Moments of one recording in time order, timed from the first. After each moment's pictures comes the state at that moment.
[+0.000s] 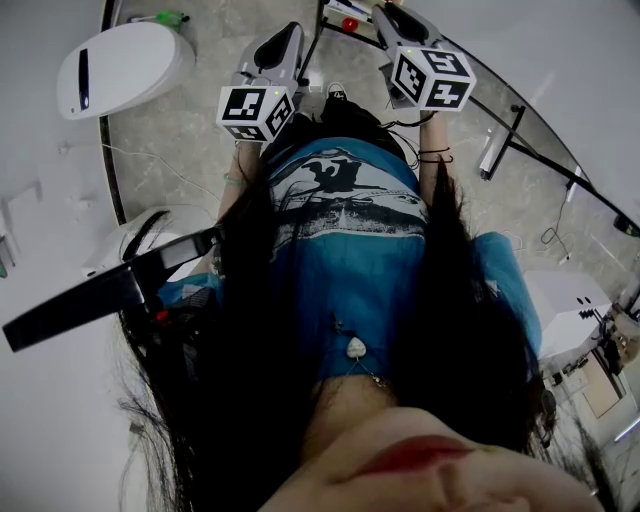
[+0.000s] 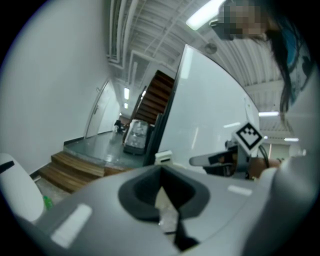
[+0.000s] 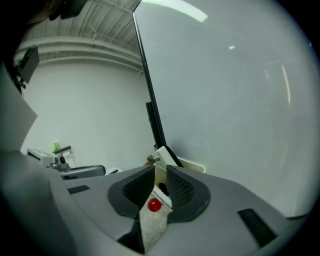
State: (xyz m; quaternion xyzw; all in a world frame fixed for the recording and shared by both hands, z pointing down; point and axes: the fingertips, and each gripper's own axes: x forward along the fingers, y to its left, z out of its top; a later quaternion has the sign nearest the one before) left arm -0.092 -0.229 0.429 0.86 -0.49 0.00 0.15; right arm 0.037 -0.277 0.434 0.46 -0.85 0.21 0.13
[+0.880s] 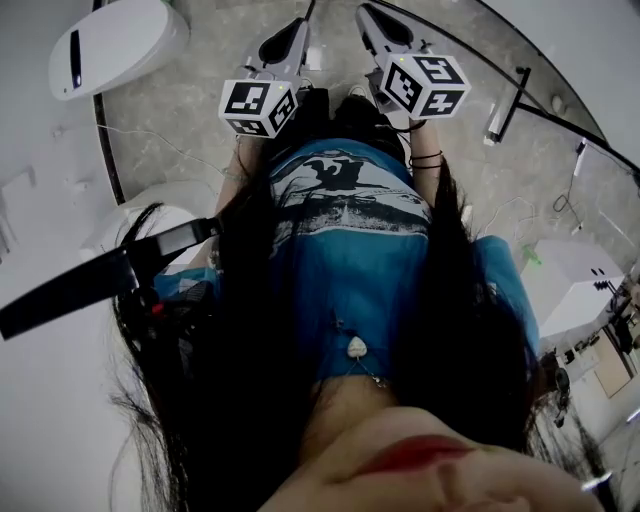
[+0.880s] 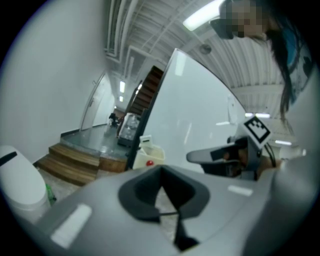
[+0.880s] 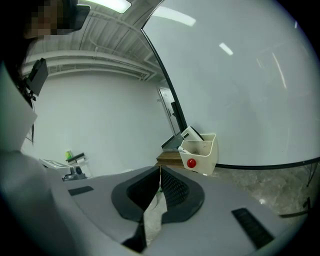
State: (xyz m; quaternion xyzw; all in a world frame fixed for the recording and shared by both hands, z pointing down) left arm -0.086 -0.086 0.446 0.87 -0.45 0.02 0.17; right arm 0.002 -0.110 0.433 0.45 -0.86 0.25 0.07
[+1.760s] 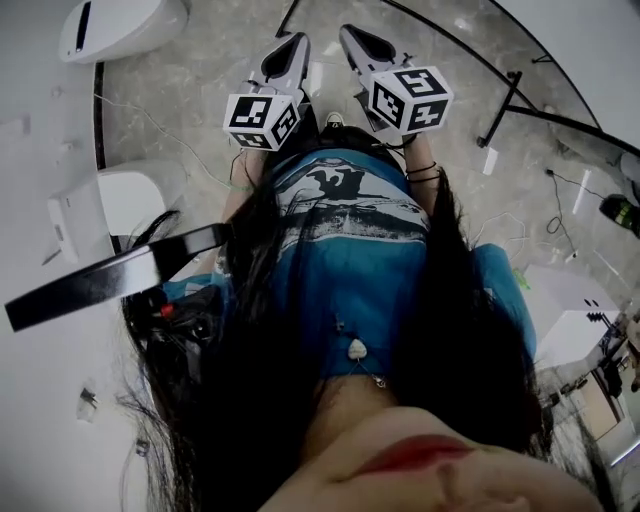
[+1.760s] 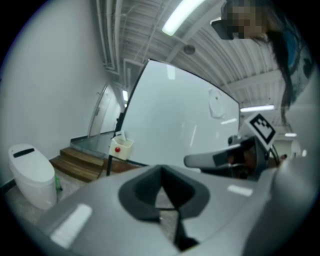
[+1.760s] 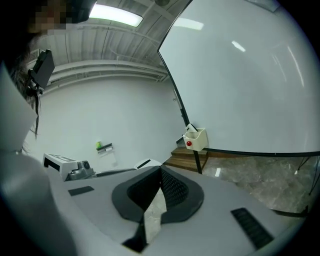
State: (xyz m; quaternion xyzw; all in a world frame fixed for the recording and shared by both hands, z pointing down) left arm 0.093 0.130 0.432 0.85 -0.52 0.01 0.14; right arm 0.155 0.113 0.423 0.35 -0.91 0.22 0.08
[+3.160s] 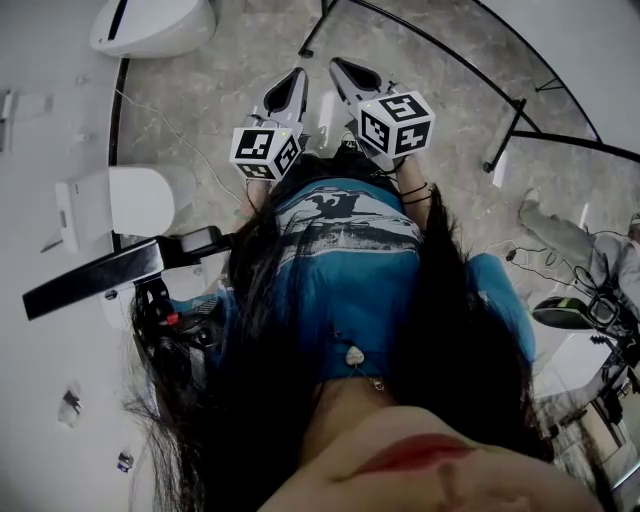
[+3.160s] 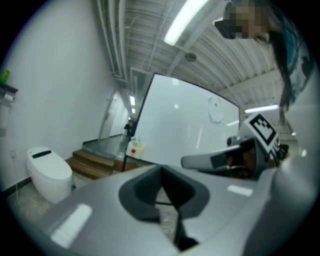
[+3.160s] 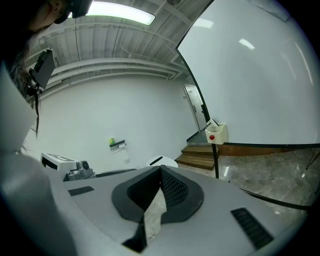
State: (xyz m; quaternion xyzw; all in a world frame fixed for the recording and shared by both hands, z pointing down) left arm 0.022 0.247 0.415 0.82 -0.55 0.00 0.13; right arm 0.073 0.225 0.408 0.31 -0.92 0.21 0.08
